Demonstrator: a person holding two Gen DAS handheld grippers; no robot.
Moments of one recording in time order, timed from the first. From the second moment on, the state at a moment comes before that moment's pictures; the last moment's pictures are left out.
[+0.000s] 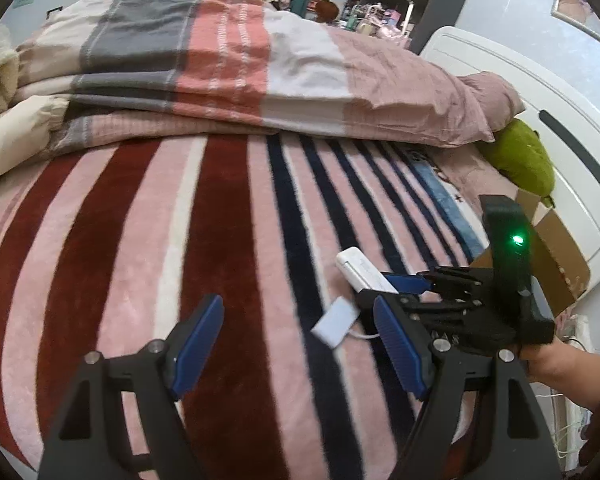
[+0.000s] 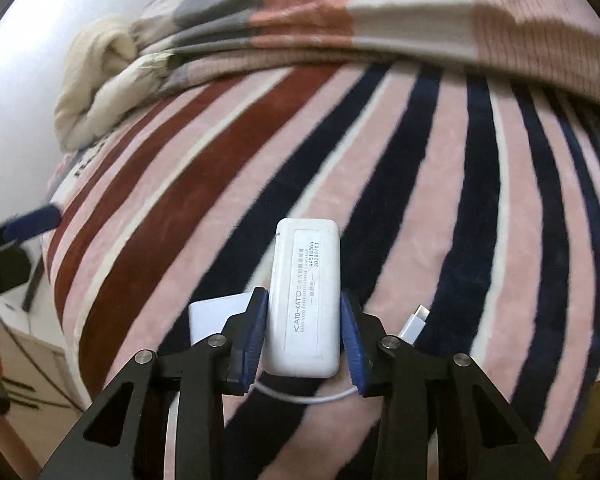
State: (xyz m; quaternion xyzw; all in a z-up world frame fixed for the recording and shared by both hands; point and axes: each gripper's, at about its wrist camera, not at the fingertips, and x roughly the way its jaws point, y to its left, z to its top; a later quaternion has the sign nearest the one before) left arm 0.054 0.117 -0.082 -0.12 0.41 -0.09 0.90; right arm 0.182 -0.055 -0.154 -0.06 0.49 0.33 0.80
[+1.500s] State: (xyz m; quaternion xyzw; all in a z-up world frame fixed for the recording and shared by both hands) left arm 0.137 -0.167 0.012 0.01 0.42 -0.31 0.85; right arm 0.129 -0.292 -0.023 -0.04 0.45 0.24 0.86
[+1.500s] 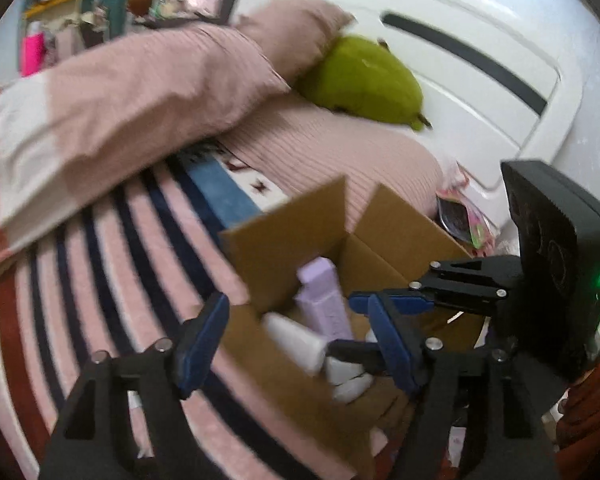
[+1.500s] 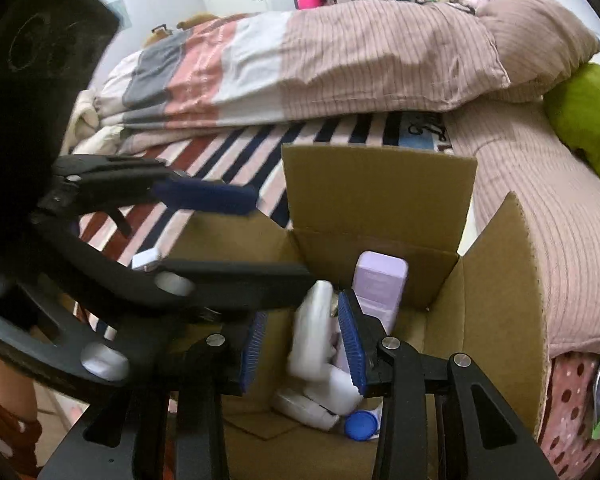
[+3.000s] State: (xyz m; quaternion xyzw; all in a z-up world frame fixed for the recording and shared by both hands) left arm 0.073 0.046 -0.027 -0.13 0.39 -0.22 0.89; right arm 0.105 -0.058 -0.051 -0.15 0.34 0.41 0.83
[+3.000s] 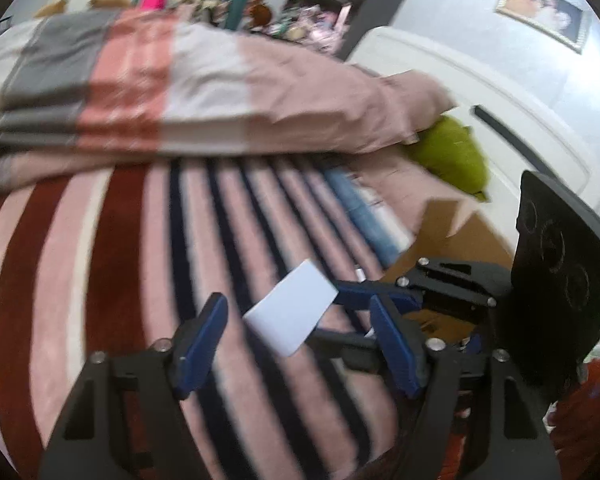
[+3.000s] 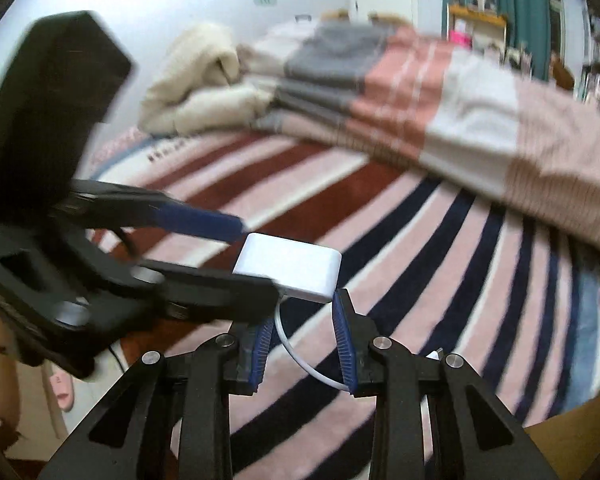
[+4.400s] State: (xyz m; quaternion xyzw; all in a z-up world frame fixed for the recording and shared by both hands) left arm 0.089 -0.102 0.044 -0.03 0.34 -0.18 0.92; right arm 0.111 -0.283 0.013 -0.07 0.33 0.28 0.90
